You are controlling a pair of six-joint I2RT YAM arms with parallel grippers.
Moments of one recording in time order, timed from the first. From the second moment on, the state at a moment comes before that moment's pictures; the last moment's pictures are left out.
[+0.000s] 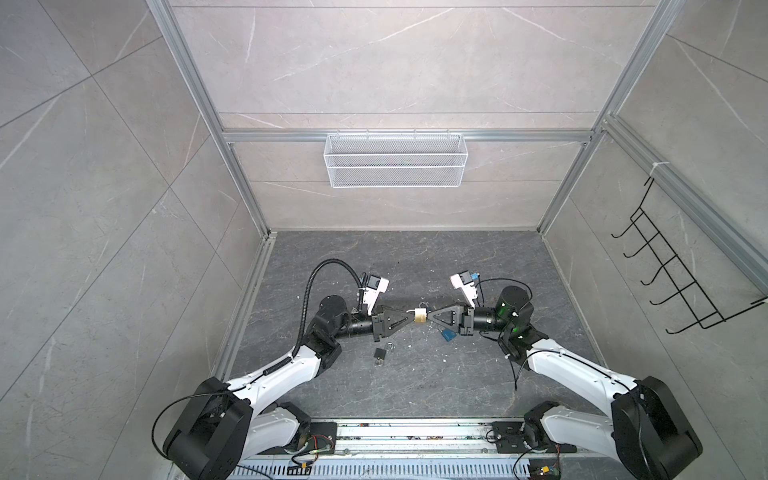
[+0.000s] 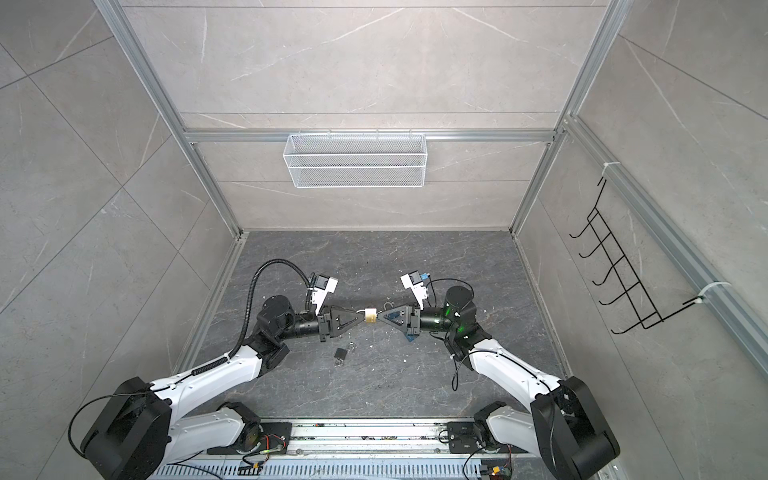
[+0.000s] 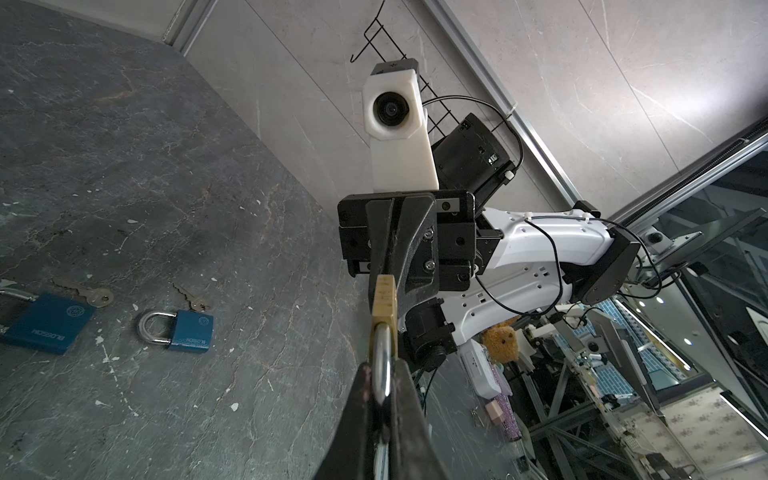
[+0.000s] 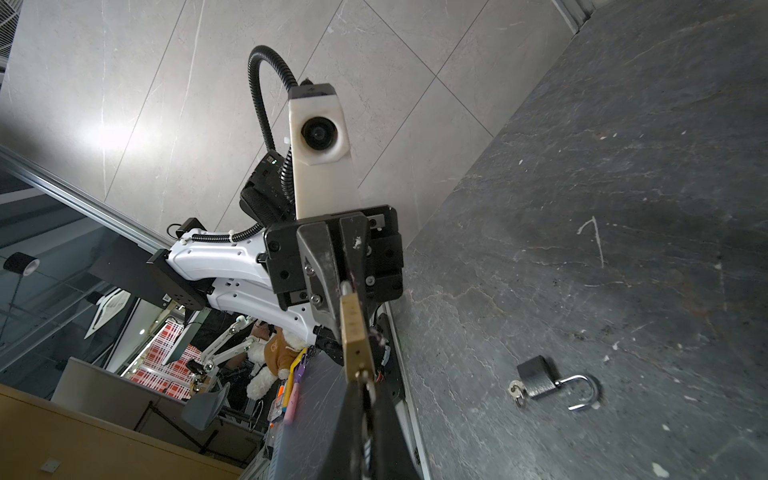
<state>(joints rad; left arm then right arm) -0.59 1.18 0.52 0.67 0.87 -0.77 0.44 1.20 0.54 0.63 -1.04 0.85</state>
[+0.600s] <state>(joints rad) -0.63 1.25 0.56 0.64 0.87 -0.75 0.47 1.22 0.55 0.56 -1.00 0.81</state>
